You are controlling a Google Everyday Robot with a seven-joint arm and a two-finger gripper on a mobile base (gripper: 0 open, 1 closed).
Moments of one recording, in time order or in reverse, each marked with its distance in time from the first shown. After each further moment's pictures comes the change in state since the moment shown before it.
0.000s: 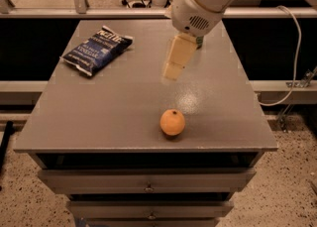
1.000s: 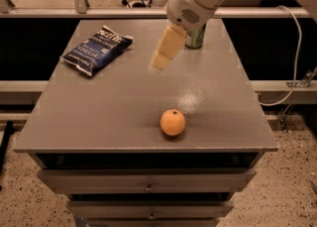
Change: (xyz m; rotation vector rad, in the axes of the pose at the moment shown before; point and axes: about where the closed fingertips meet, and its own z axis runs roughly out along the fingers) arm -0.015 -0.025 0.011 0.022 -0.080 0.112
